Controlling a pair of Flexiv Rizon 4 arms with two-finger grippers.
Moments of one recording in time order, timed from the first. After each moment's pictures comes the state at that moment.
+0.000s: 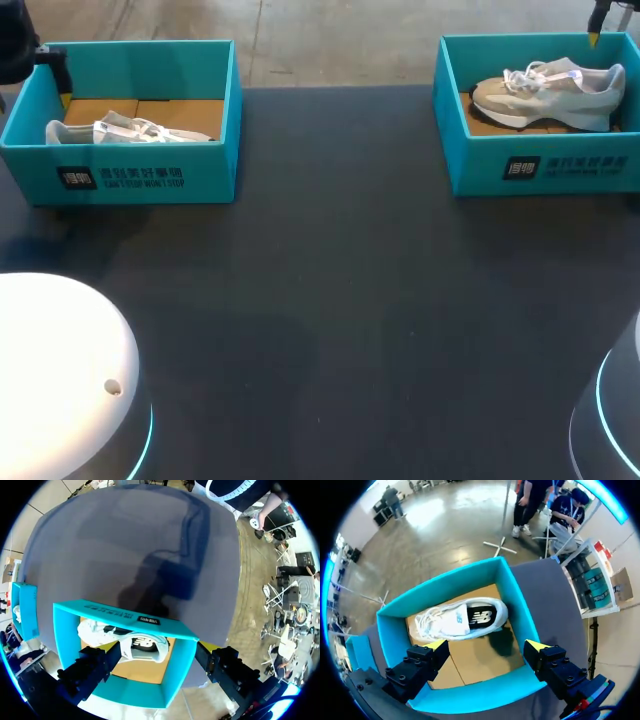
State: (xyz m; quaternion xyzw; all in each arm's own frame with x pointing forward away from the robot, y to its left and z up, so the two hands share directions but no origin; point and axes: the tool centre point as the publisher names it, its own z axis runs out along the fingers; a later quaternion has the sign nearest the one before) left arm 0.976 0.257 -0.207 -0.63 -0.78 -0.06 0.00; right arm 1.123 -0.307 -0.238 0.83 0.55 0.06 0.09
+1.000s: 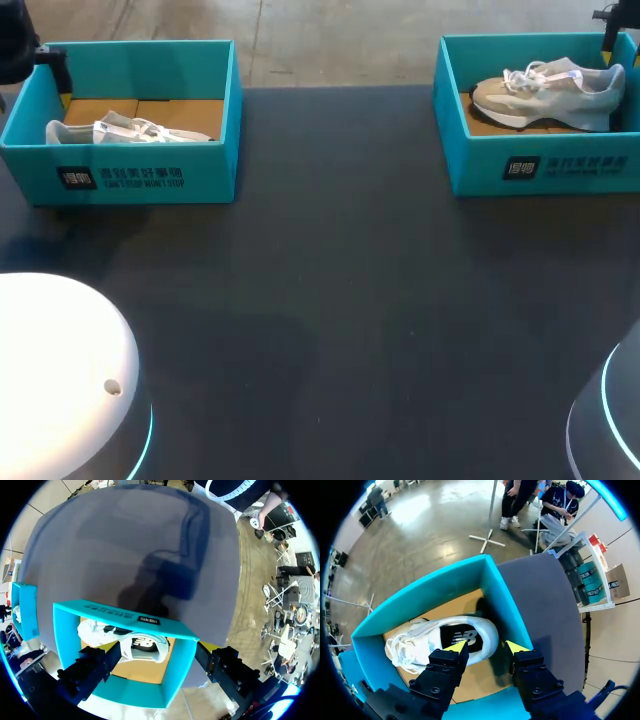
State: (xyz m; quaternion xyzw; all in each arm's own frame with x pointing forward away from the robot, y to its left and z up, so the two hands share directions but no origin) left arm 0.976 0.257 -0.207 -0.63 -0.78 -0.06 0.00; right arm 1.161 -0.342 -0.300 0.84 0.54 0.00 0.09
